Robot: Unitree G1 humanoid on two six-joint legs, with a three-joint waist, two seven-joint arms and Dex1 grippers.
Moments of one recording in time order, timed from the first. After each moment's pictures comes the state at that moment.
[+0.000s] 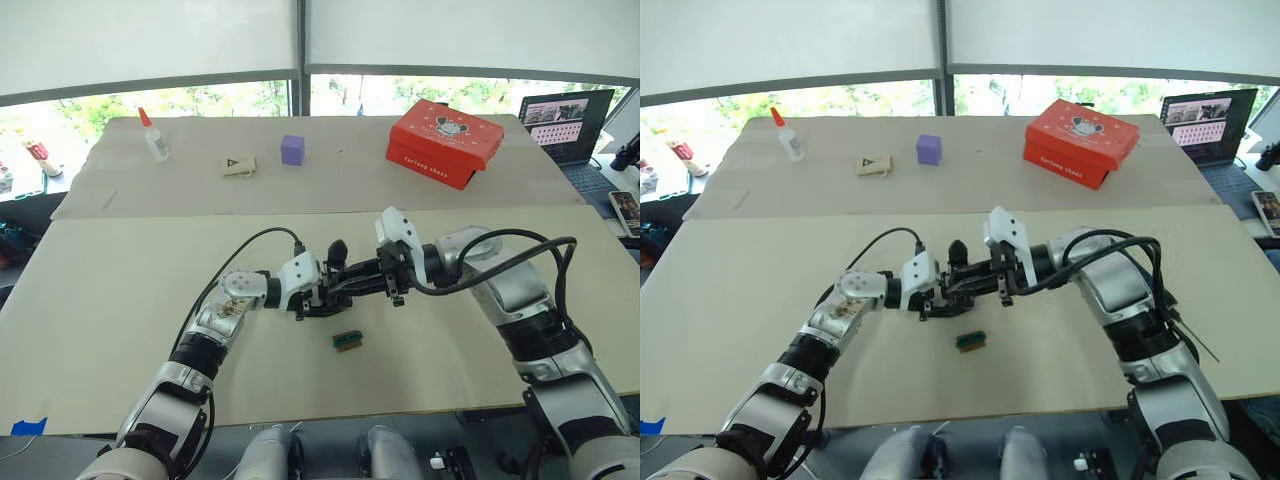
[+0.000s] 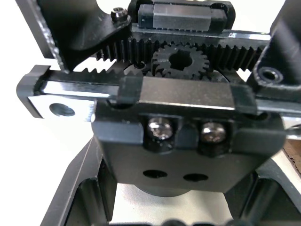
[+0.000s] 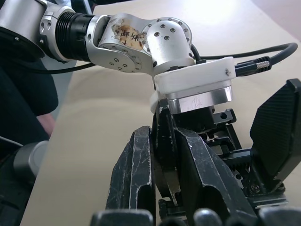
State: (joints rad) left arm -0.60 0.33 -0.30 0.47 -0.08 -0.02 -1.09; right arm -0.72 -0.58 0.33 0.06 0.40 0.53 1.29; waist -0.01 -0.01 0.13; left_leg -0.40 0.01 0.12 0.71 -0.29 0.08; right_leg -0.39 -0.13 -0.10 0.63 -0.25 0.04
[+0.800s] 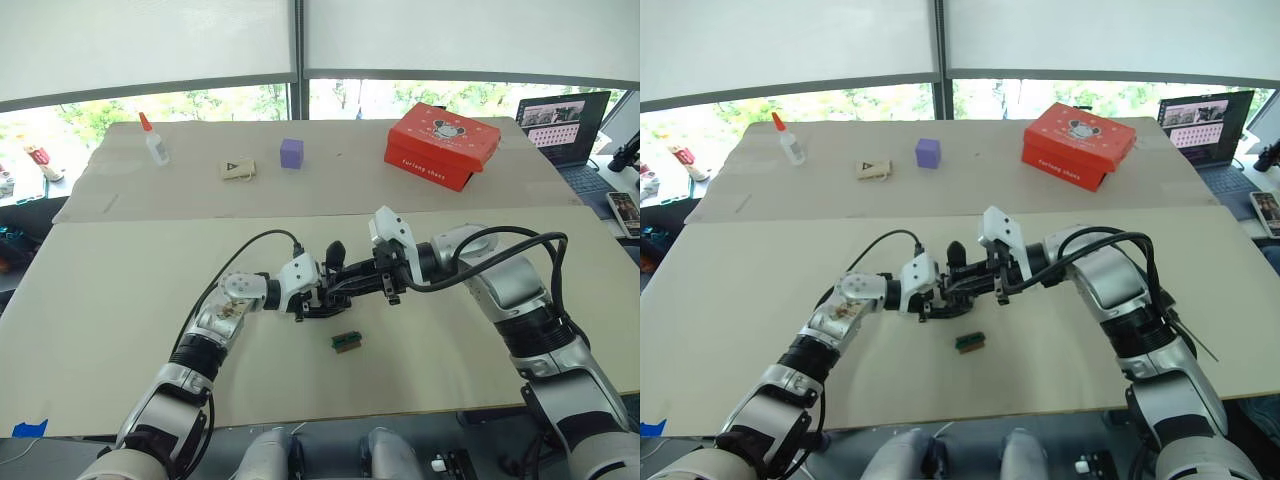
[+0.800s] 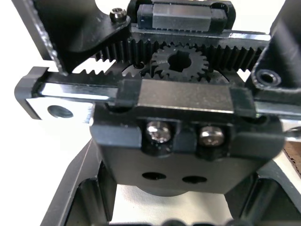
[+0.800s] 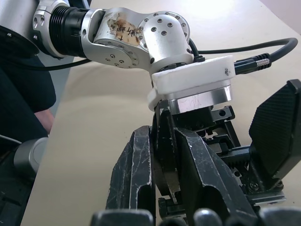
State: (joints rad) left arm -0.59 0.32 -0.29 0.47 -0.08 -0.01 -1.08; right arm -0.73 -0.58 0.35 0.06 0.39 0.54 1.28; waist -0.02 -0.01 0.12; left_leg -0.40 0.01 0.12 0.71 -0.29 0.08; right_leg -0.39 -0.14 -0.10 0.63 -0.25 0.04
